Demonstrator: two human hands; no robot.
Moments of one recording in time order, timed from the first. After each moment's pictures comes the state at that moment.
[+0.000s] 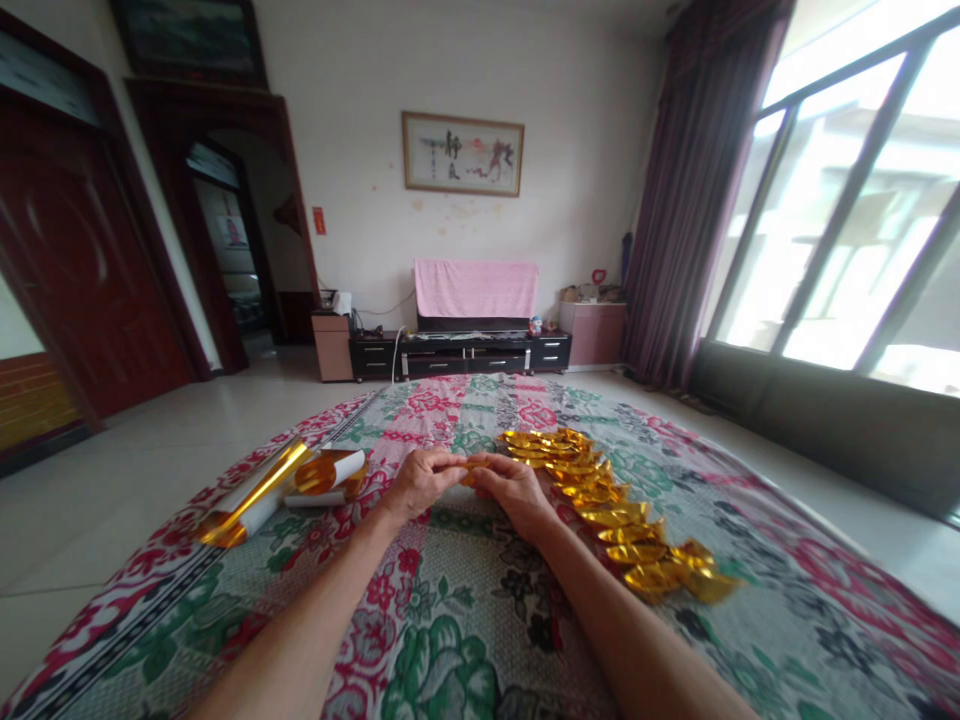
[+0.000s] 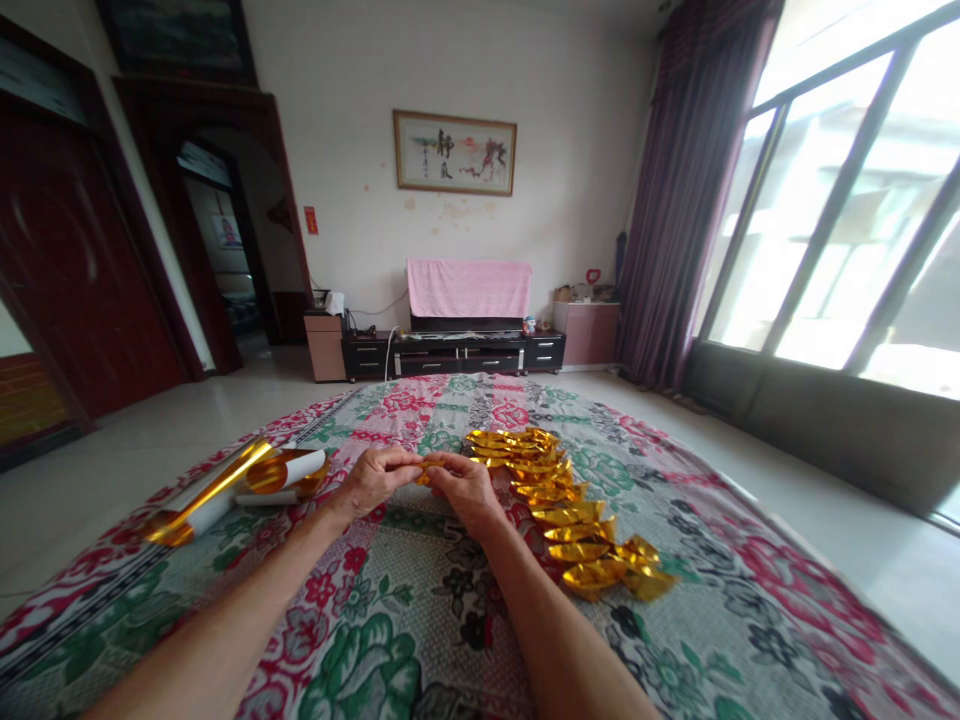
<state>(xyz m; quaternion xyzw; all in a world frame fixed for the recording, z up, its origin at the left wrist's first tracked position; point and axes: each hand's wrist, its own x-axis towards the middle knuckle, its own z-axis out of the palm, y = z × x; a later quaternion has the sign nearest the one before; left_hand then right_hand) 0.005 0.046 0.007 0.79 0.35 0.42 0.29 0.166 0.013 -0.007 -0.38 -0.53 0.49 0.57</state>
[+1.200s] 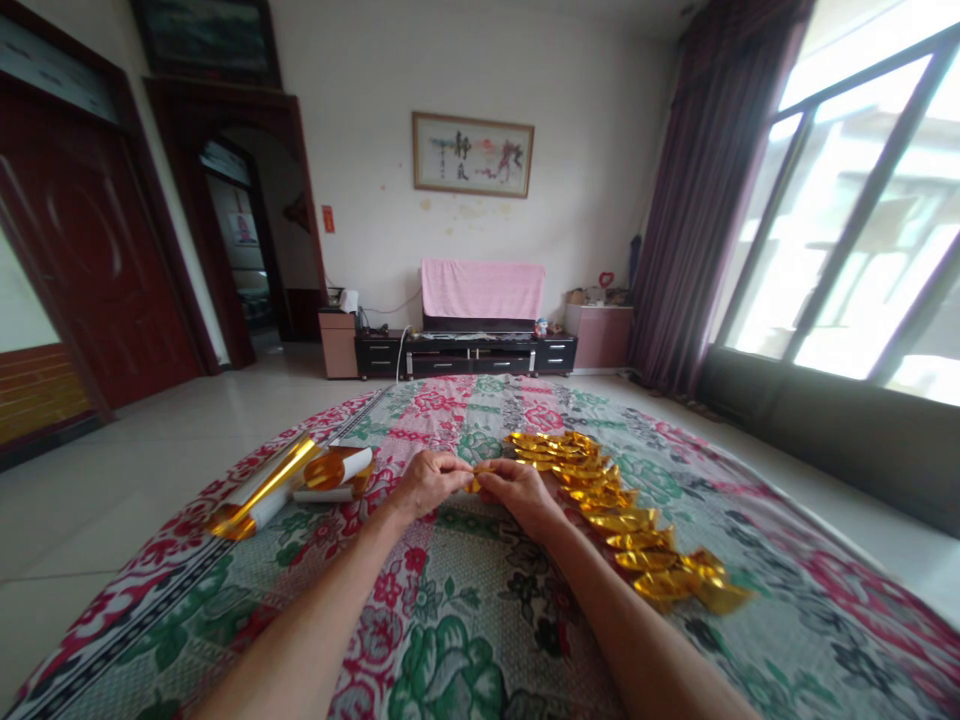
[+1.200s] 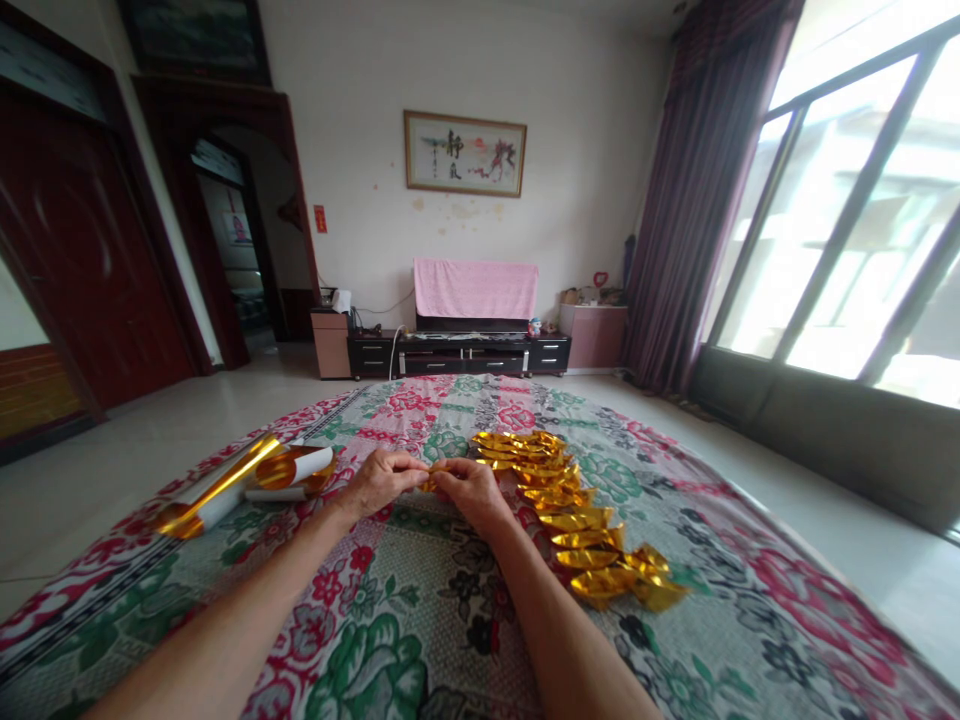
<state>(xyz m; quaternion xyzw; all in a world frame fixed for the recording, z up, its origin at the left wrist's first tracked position) 0.004 0.041 0.009 0.77 0.40 0.39 0.32 0.168 0.018 -0.008 -0.40 -0.57 0.49 0.52</state>
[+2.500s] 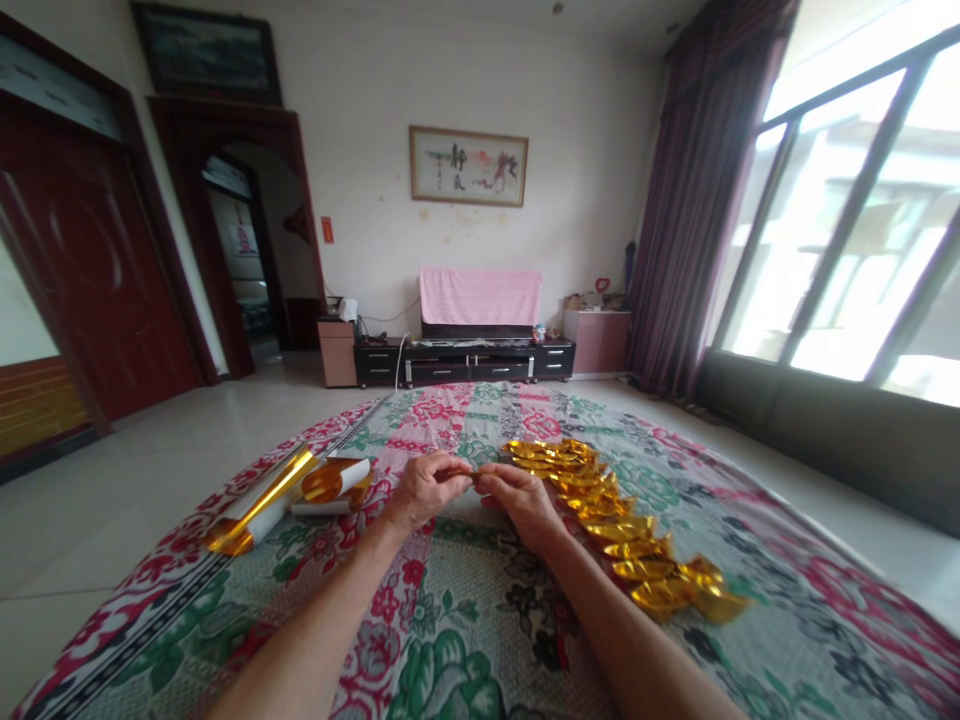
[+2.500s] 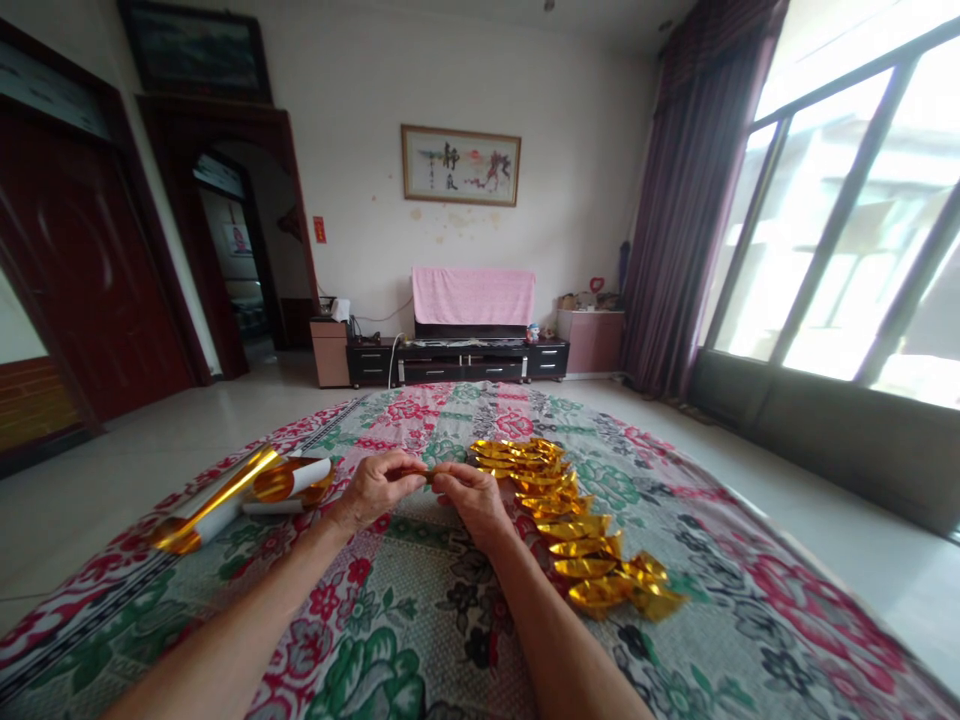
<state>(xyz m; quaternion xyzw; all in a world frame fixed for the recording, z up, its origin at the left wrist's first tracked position) 0.004 0.039 0.013 0.79 0.34 0.46 0.24 0.171 0.012 -0.006 -0.38 -0.52 0.51 0.58</state>
